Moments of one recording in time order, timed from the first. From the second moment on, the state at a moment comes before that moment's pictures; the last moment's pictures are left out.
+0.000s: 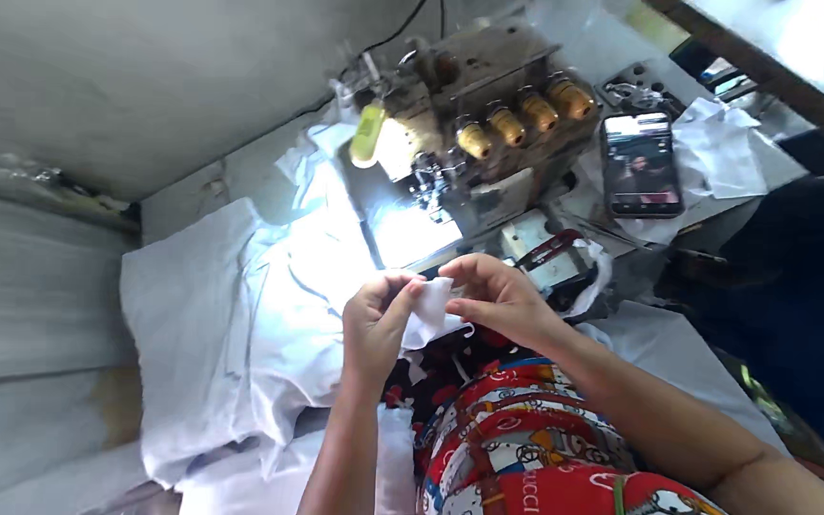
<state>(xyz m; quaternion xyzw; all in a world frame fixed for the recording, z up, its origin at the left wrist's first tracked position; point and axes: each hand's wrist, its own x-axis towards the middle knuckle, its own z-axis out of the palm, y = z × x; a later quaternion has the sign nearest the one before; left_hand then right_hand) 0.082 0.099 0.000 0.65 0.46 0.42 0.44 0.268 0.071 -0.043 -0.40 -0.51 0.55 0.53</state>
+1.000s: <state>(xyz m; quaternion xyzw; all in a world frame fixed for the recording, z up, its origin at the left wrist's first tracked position) 0.068 0.102 0.029 0.72 0.38 0.52 0.26 0.243 0.082 -0.003 -0.27 -0.58 0.46 0.61</state>
